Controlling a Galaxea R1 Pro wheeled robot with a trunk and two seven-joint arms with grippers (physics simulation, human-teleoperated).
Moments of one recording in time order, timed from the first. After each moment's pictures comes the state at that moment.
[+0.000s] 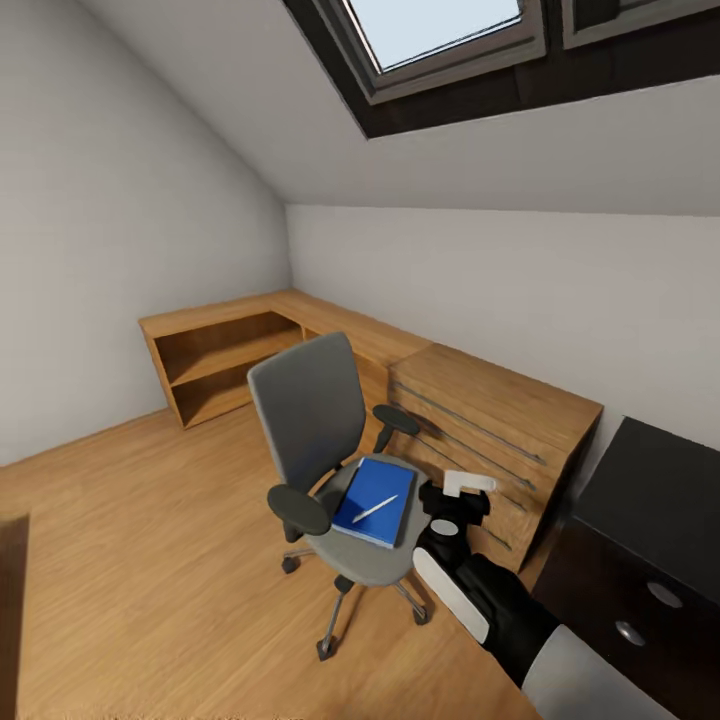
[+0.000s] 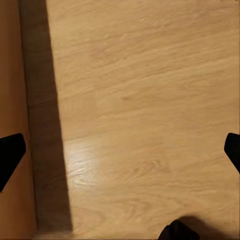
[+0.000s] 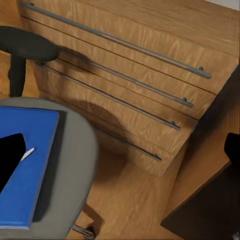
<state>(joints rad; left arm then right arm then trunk) -0.08 0.10 0.53 -0.38 -0.01 -0.23 0.06 -0.63 -0.04 0.70 -1.09 -0.61 0.24 -0.99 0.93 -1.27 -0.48</state>
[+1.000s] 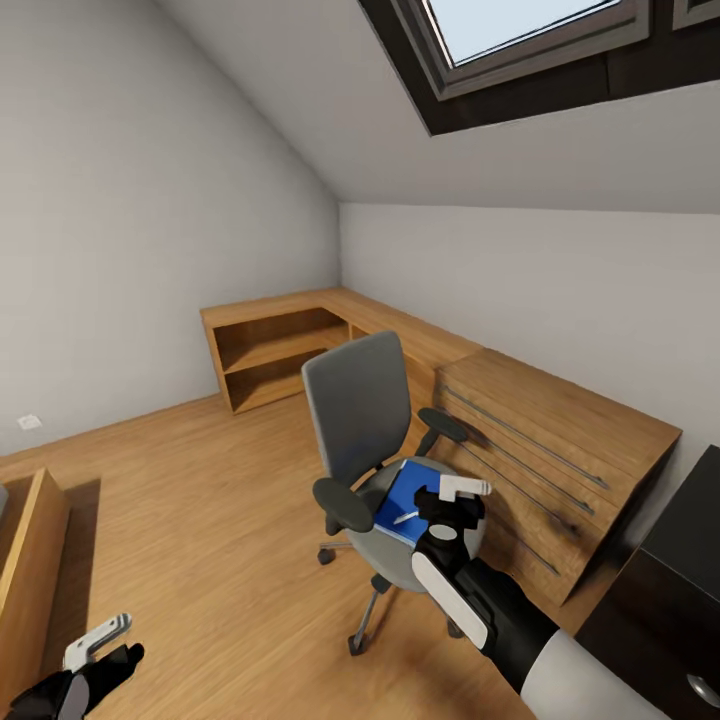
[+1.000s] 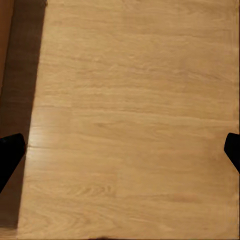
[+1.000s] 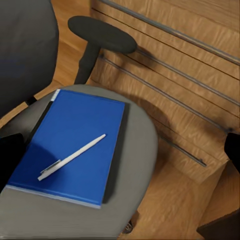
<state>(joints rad) -0.26 0.12 0.53 -0.89 0.19 0.51 0.07 -0.62 -0.03 0.70 -1.07 -0.62 0.24 -0.95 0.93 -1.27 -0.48</state>
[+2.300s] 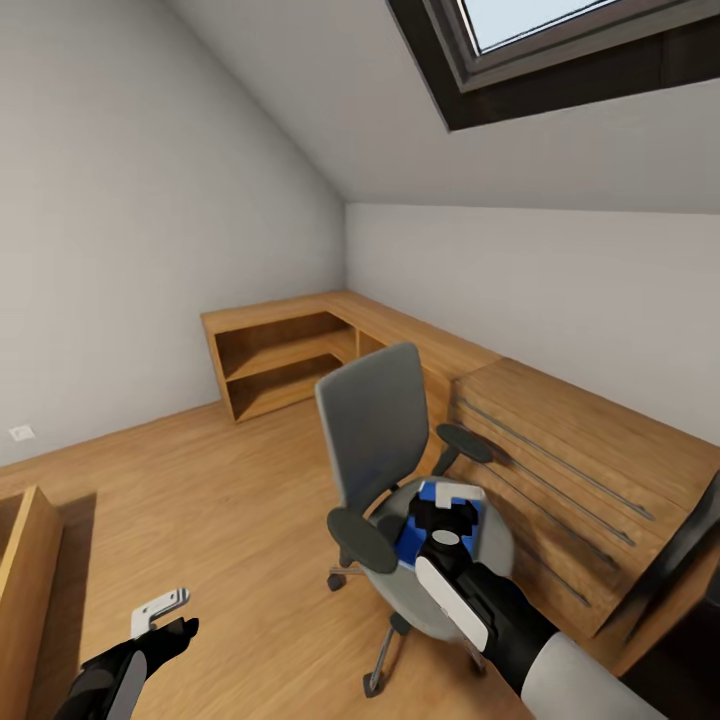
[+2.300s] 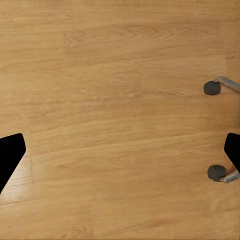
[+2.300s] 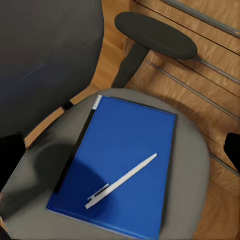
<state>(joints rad) -0.27 0.05 0.33 -0.95 0.19 0.50 0.08 -0.62 -0.03 0.69 -1.01 -0.63 0.24 -0.82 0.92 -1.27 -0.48</state>
